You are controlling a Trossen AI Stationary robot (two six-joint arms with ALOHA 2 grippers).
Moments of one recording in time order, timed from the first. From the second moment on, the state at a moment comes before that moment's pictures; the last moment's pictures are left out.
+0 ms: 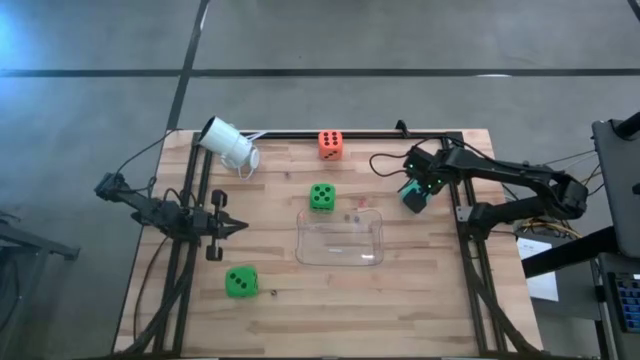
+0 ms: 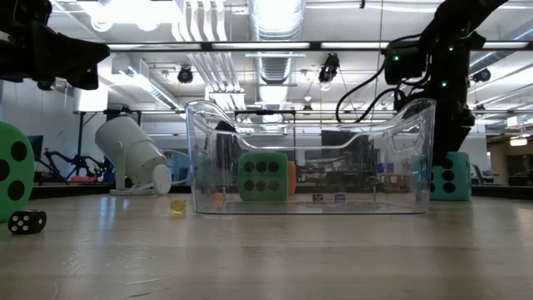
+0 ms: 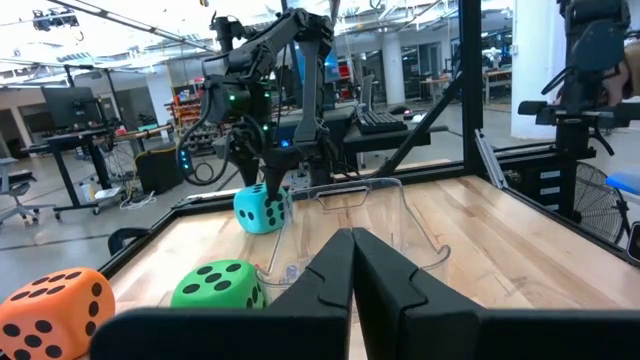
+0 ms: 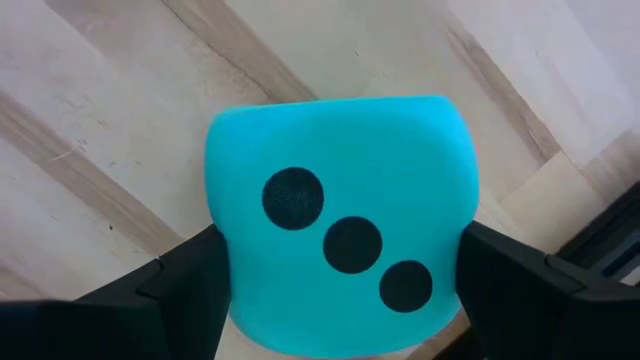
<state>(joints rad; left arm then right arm) -0.47 0.01 0.00 0.07 -0.45 0.17 -0.54 1.21 0.73 -0.96 0.10 0.27</state>
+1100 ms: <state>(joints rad) -0.47 0.01 0.00 0.07 -0.45 0.17 -0.19 1.16 1.34 -1.27 0.13 0.28</state>
